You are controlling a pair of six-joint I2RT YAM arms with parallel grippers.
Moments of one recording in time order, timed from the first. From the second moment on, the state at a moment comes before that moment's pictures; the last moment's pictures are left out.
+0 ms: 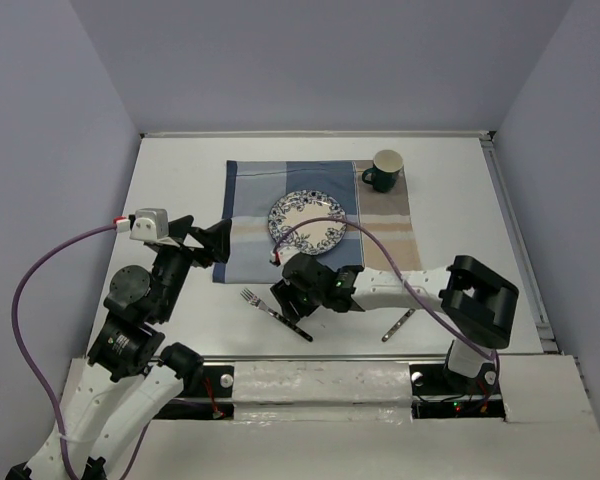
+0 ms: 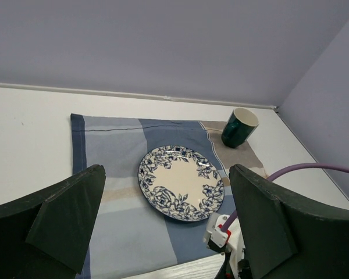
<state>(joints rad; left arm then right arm) -0.53 0.41 0.73 -0.20 -0.25 -0.29 1.12 1.71 1.03 -0.19 0.08 0.37</state>
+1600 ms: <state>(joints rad) -0.59 0.29 0.73 -0.23 -0.30 -0.30 0.94 2.40 1.99 -0.33 0.50 0.84</state>
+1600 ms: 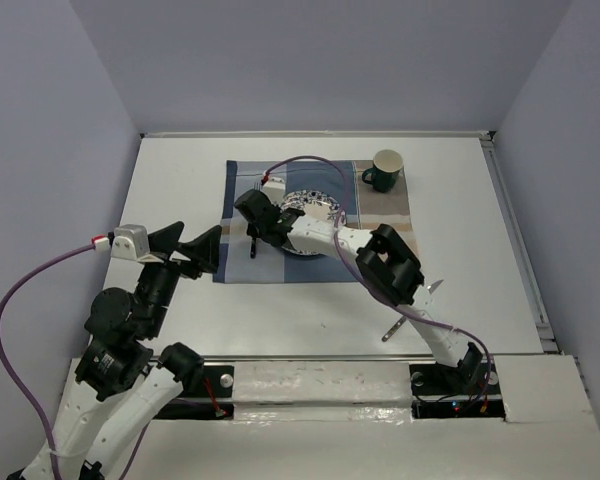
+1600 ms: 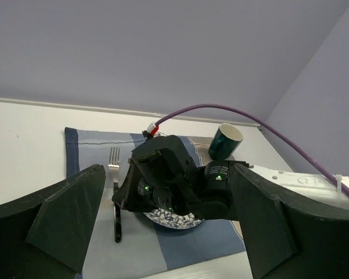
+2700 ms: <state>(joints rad) -0.63 0.26 0.73 -0.23 -0.31 -0.30 0.92 1.46 1.15 -0.33 0.49 0.82</state>
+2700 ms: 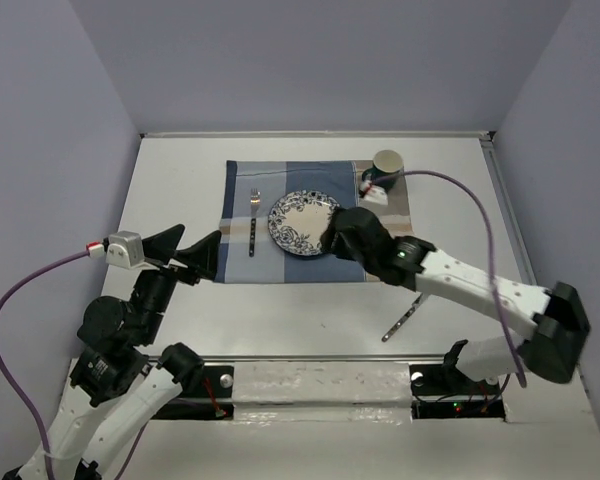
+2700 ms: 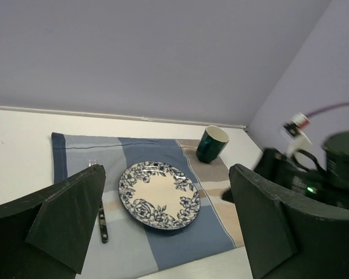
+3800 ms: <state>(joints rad) -0.69 0.25 0.73 -0.23 -0.34 -0.29 0.86 1.25 0.61 -0.89 0.46 1.52</state>
